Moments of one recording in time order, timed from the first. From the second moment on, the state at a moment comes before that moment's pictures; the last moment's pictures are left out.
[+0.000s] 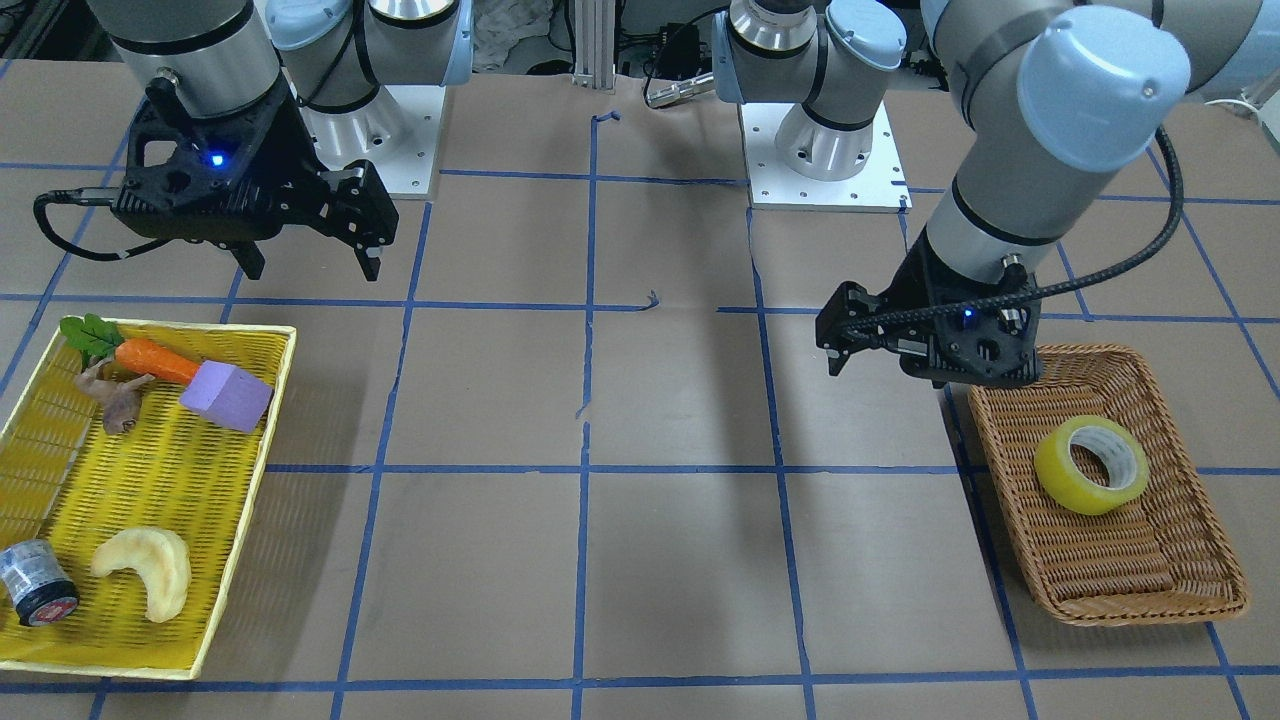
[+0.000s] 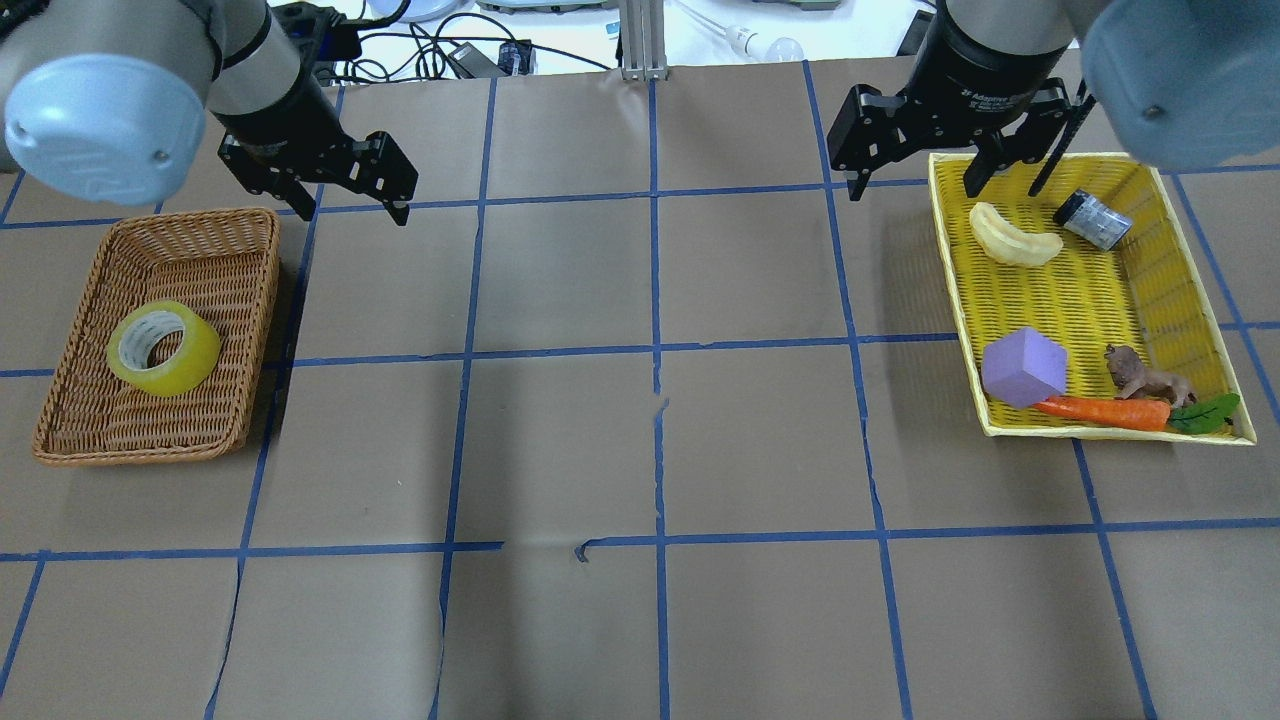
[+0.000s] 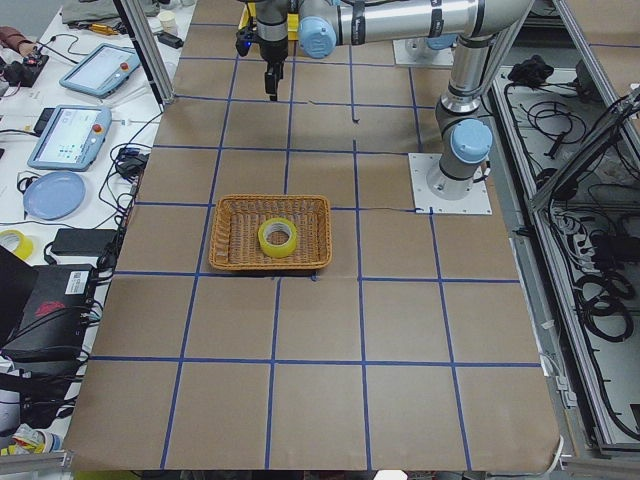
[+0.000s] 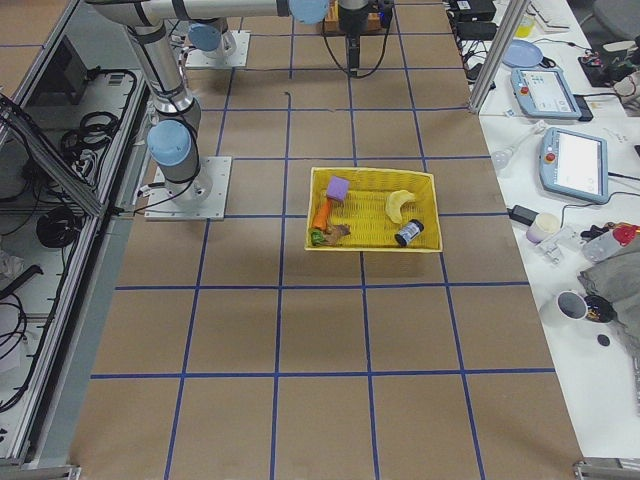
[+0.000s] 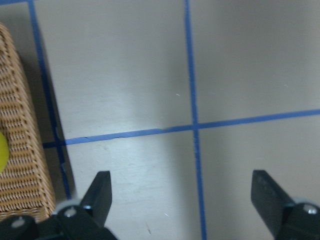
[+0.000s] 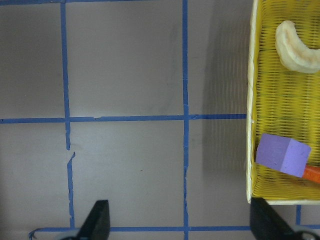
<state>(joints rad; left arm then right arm) -1.54 -1.73 -1.47 -1.51 1.55 0.14 1.62 -1.54 1.52 -1.63 -1.56 0.05</state>
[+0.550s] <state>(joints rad) -1.58 -1.72 -1.41 -1.65 1.56 0.12 1.62 -1.54 1.52 -1.63 -1.56 0.05</state>
